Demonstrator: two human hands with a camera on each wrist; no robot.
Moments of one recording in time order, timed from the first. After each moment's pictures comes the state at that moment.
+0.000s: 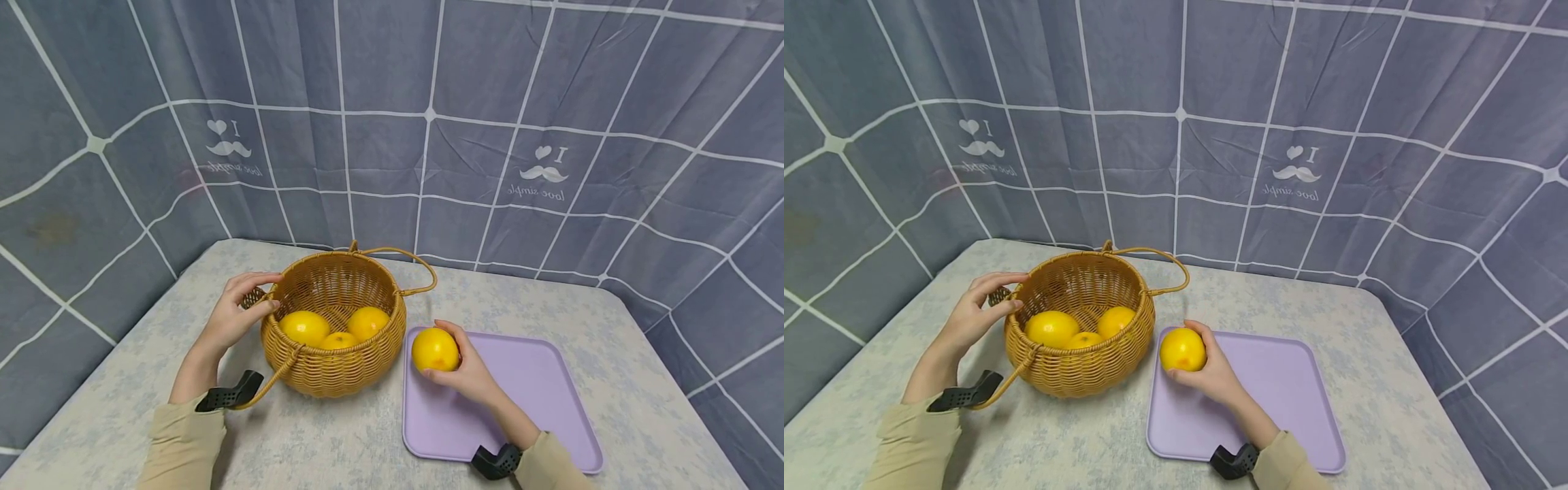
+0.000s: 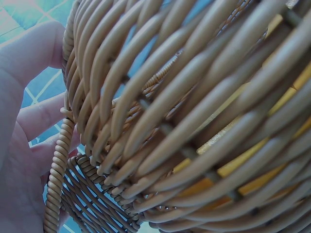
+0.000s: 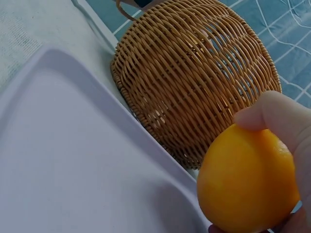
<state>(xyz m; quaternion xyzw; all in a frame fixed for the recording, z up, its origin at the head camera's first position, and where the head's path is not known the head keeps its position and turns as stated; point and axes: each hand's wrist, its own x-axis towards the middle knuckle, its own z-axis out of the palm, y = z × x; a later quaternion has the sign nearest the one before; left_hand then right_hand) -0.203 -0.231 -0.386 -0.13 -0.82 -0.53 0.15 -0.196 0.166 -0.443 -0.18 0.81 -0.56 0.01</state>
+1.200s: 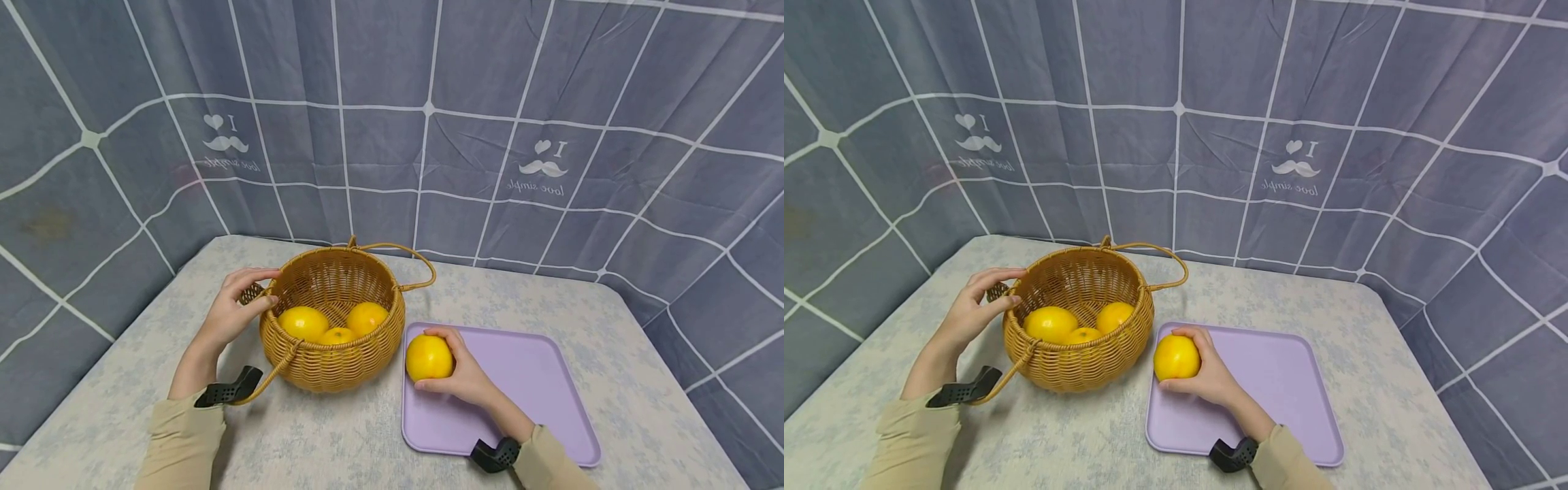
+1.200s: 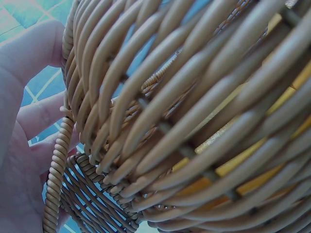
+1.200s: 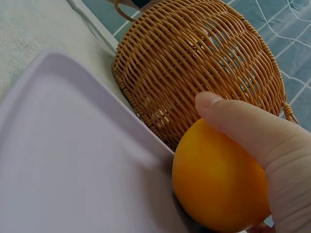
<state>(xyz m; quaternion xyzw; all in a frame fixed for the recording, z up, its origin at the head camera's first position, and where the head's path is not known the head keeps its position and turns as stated) -0.204 -0.231 -0.387 -0.13 -0.83 -0.52 0.16 -0.193 0.163 -0.453 -0.24 0.81 -0.54 0.01</state>
